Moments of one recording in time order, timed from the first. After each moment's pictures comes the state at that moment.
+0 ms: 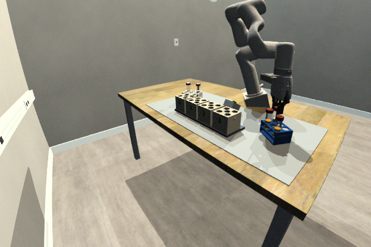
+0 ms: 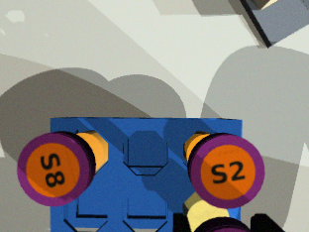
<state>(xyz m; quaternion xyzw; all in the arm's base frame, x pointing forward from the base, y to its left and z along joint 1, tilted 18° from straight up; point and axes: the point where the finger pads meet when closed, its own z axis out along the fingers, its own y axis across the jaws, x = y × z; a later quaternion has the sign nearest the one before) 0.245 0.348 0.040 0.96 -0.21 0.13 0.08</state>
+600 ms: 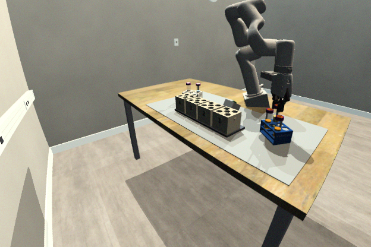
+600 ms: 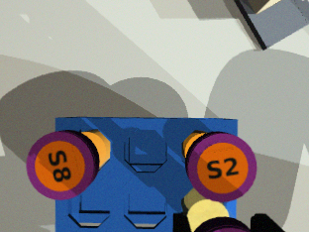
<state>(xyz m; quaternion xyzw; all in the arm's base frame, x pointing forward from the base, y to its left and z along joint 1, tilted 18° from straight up) 0.243 0.350 0.050 0.96 -0.21 0.13 0.08</state>
